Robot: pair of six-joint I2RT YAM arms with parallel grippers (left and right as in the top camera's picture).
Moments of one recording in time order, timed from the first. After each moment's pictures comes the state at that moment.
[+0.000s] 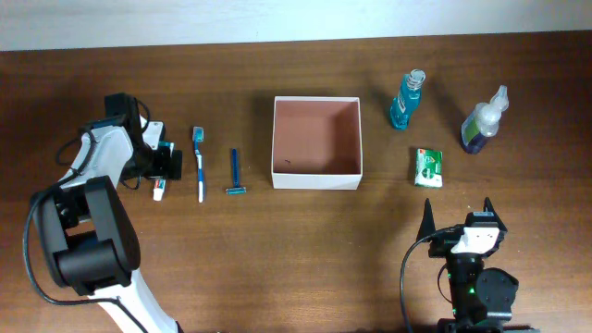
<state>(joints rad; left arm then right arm) 0.20 2.05 1.42 -0.80 -0.01 0.22 -0.10 0.01 0.01 -0.07 -0.03 -0.06</state>
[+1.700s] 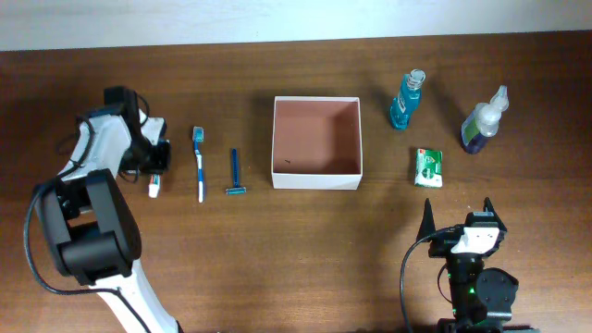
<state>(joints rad) 0.20 2.12 1.60 -0.96 0.01 0.24 -0.10 0.01 0.01 -0.07 -0.03 -0.06</state>
